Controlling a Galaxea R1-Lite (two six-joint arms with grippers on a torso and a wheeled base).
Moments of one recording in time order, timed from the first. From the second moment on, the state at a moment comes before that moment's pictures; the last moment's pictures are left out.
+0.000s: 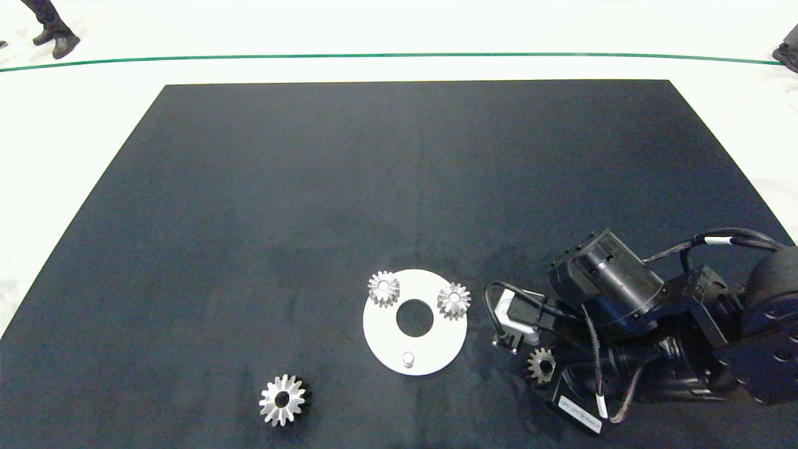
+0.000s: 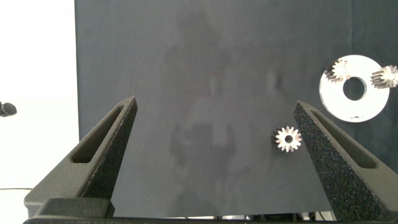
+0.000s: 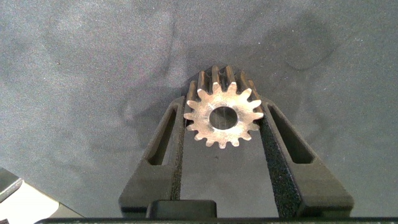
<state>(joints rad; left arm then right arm) -0.39 0.92 -1.48 0.94 0.34 -0.10 0.72 1.68 -1.04 0.41 -0.24 -0.37</state>
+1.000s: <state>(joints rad) -0.39 0.91 -1.48 0.94 0.34 -0.10 0.87 1.68 -1.46 0.70 -0.25 -0.36</state>
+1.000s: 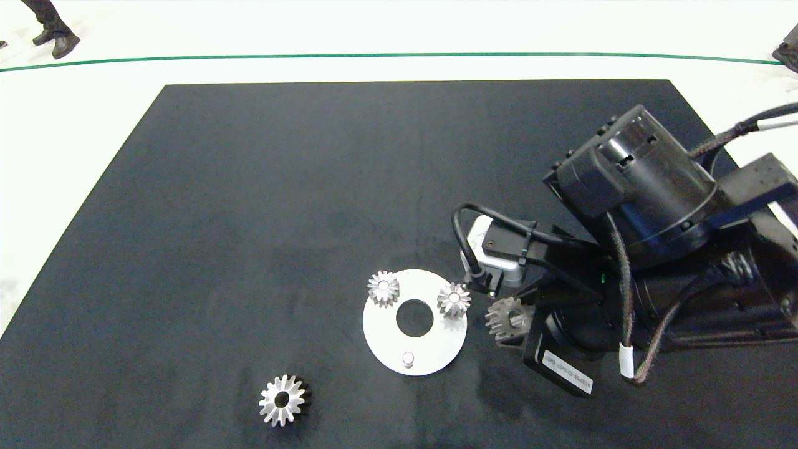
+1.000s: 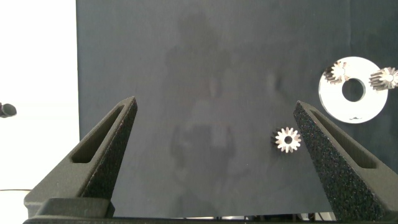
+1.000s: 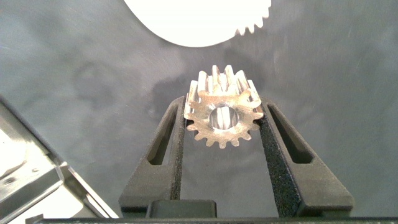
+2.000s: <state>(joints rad) -0.39 0.91 -1.48 0.94 0.34 -0.10 1.03 2.01 -1.86 0.90 -0.24 -0.34</state>
